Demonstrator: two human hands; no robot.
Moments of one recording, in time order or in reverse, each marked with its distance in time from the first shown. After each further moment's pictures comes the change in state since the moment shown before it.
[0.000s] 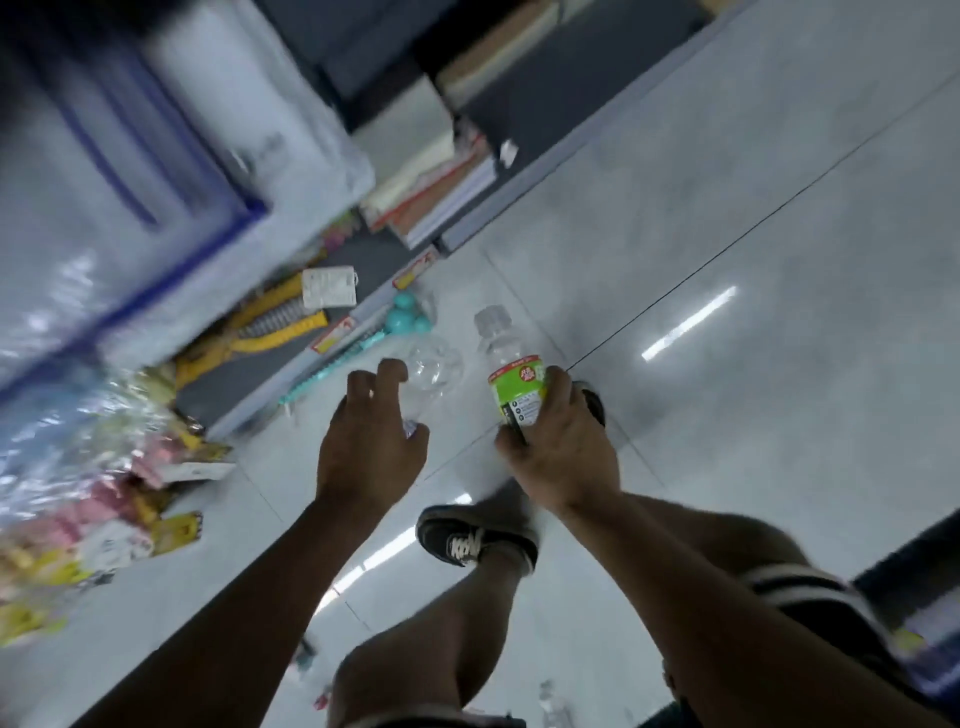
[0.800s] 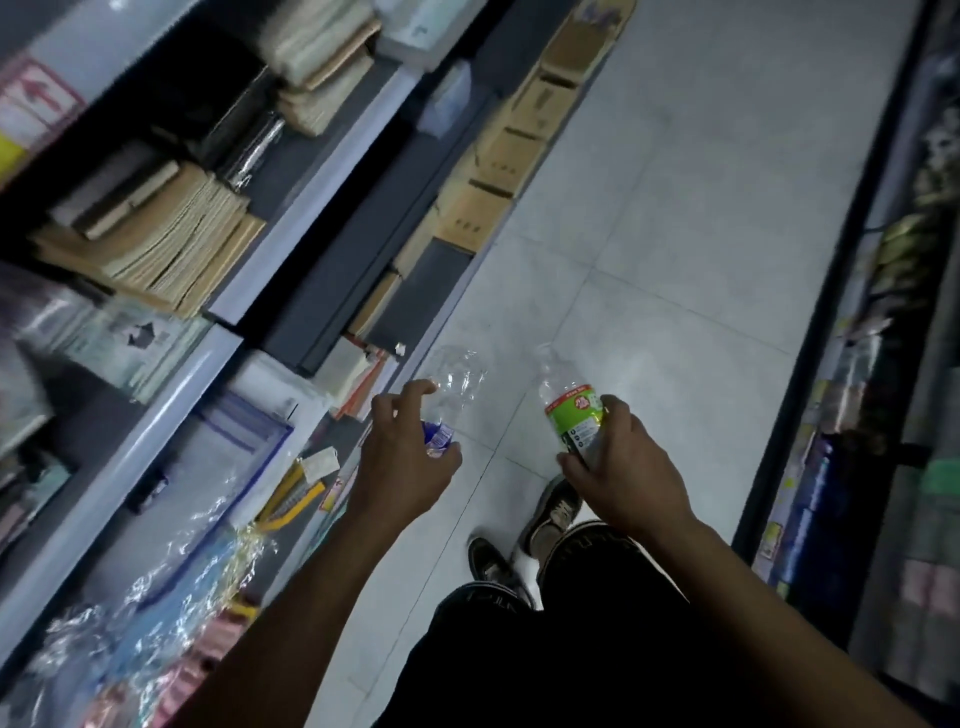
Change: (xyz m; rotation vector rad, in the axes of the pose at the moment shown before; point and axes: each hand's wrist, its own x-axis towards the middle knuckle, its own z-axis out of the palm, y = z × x) left_hand -0.188 0.271 -0.272 -0.138 -0.060 0.429; right_hand -0.282 -0.014 -0.351 0.092 0.370 0.218
